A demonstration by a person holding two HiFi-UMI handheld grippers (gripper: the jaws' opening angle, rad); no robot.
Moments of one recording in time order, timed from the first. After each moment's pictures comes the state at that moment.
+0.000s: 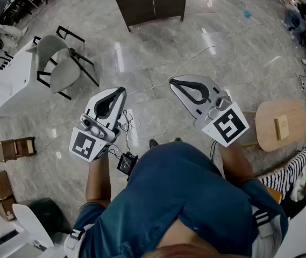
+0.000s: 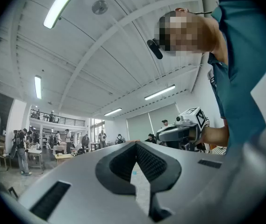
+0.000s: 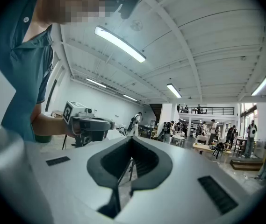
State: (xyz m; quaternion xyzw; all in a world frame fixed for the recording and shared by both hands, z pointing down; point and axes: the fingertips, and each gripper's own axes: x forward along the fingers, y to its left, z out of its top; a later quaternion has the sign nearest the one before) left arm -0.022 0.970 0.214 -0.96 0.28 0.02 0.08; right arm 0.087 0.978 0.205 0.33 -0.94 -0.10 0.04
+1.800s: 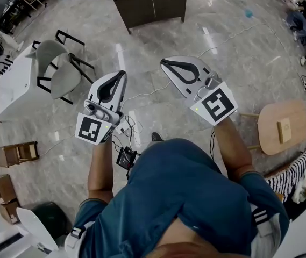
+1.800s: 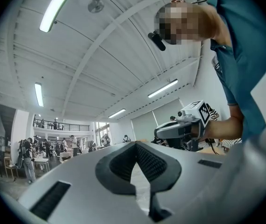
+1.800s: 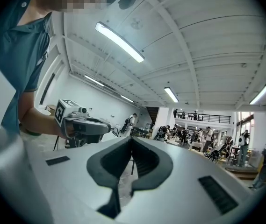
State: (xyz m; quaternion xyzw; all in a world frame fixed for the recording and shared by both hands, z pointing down) left arm -0.002 0.875 0.229 -0.94 0.31 0.02 0.12; right arm 0.090 0.879 0.214 0.34 -0.93 -0.15 0.04
